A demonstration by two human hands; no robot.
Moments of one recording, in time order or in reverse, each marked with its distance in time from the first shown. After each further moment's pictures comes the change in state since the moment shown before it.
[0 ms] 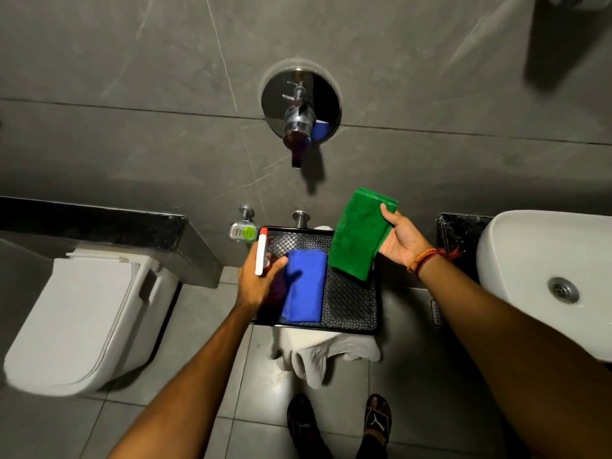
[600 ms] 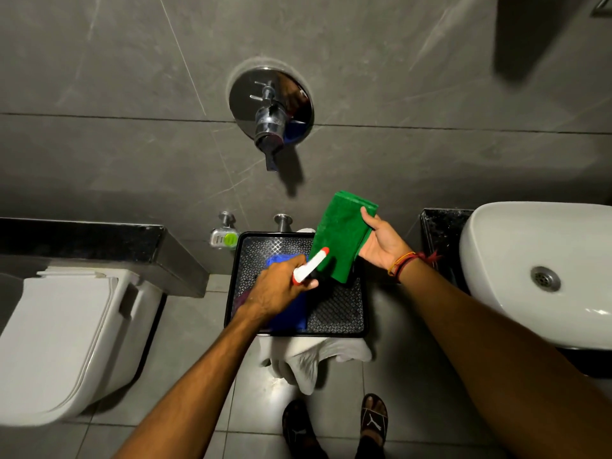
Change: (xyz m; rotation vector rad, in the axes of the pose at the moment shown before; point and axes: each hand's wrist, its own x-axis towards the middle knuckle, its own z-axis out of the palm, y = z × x) left_hand -0.007 0.062 0.044 0.523 -0.456 0.295; right_hand 0.011 0.009 -0.017 0.037 -0.062 -0.008
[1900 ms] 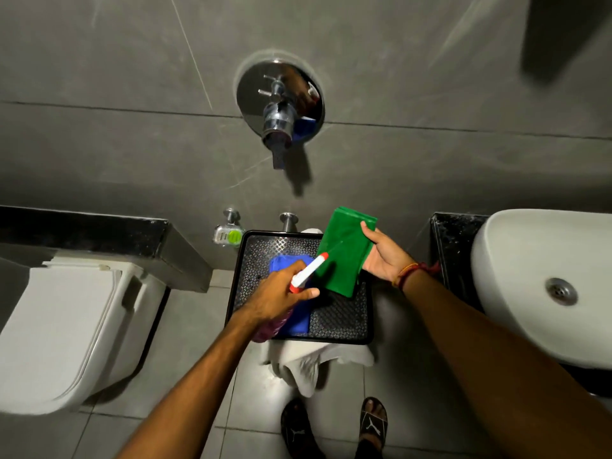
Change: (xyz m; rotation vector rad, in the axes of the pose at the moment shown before) left_hand 0.000 -0.019 0.007 -0.191 -0.085 -0.042; right_hand 0.011 0.014 -0.011 -0.039 0.009 0.087
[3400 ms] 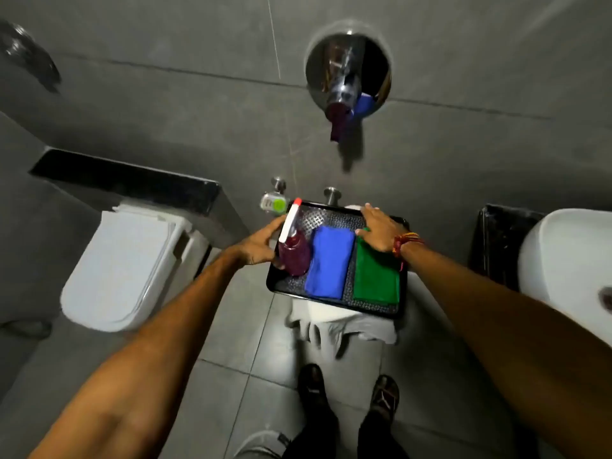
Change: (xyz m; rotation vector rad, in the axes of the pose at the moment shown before) left_hand -0.045 -0.064 -0.090 -0.235 -0.083 -0.228; right_hand 0.017 0.035 0.060 -1.971 -0.046 -0.088
